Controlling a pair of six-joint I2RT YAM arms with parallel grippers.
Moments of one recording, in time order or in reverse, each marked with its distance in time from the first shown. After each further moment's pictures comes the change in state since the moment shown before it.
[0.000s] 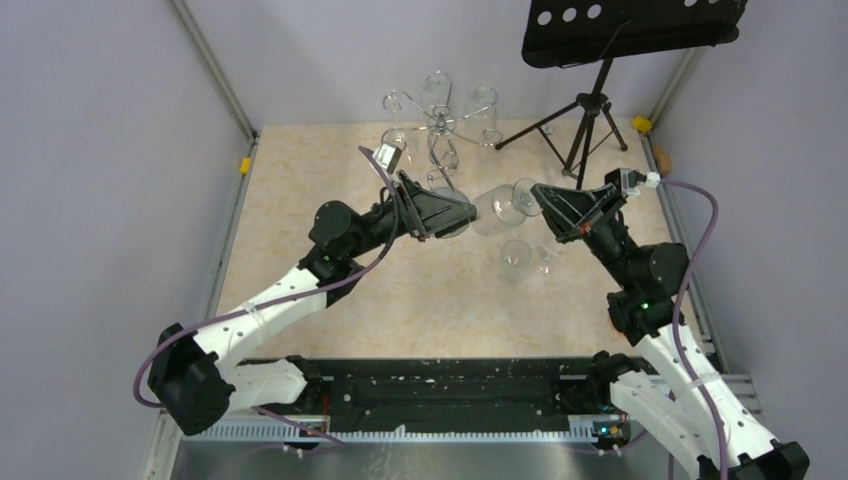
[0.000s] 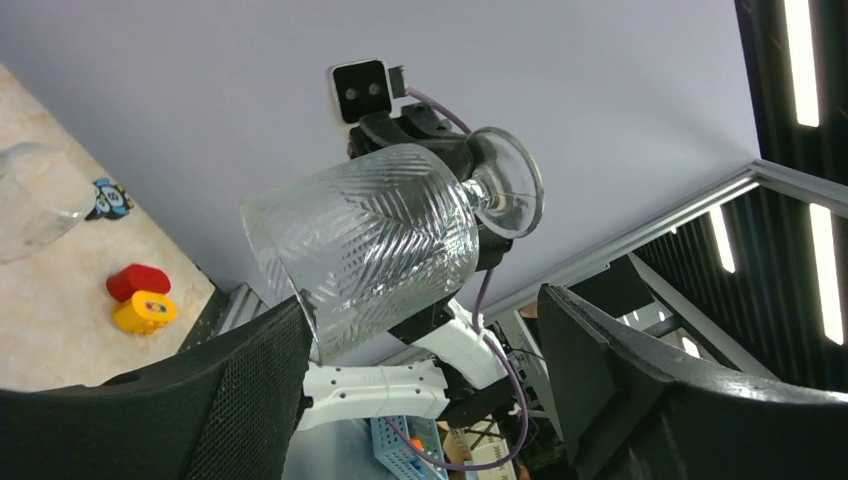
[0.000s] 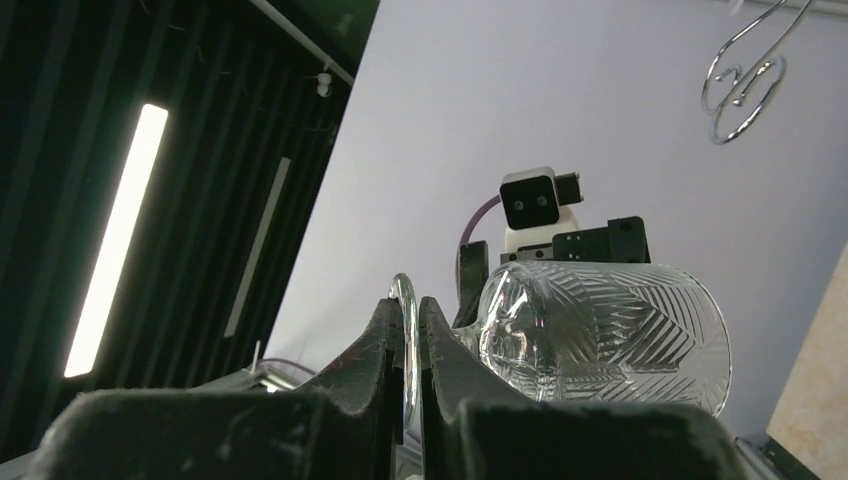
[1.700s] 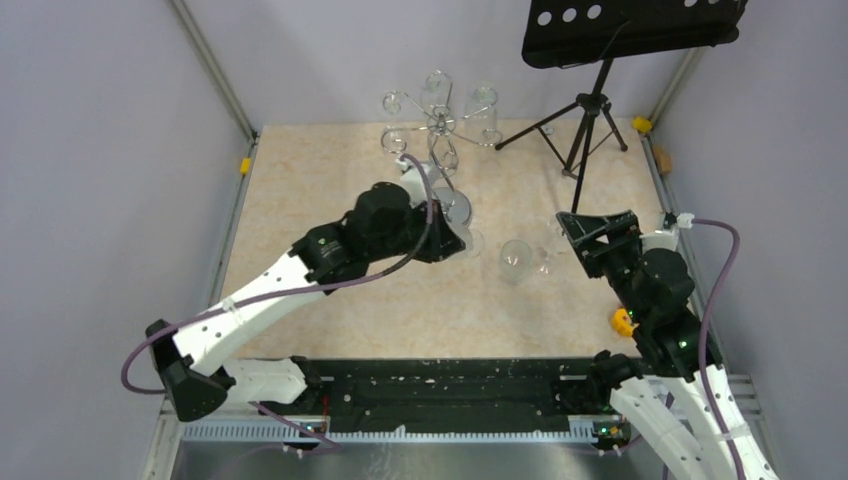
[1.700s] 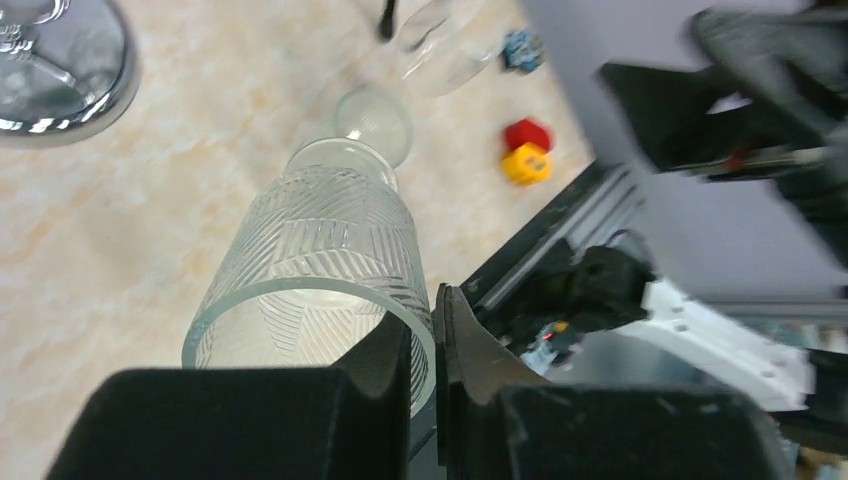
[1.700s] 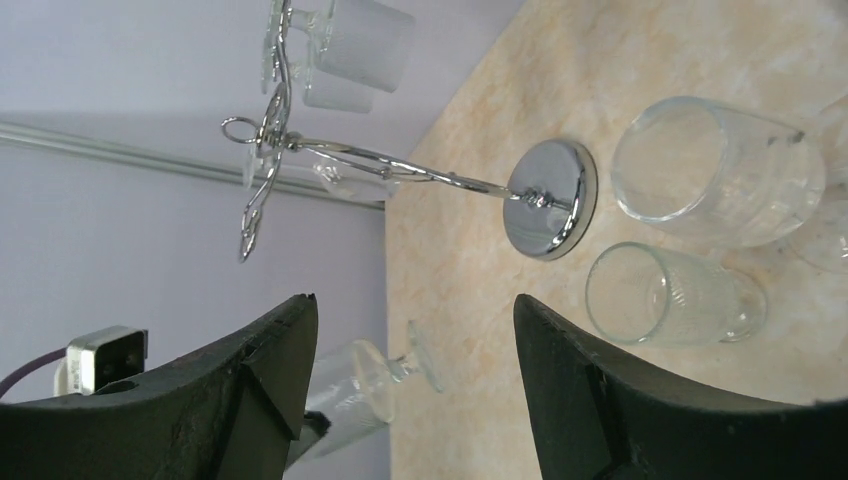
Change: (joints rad) left arm -0.128 0.010 0.380 -1.083 -0.341 0.656; right arm -0.002 -0.206 0.072 -0.914 0.478 -0.536
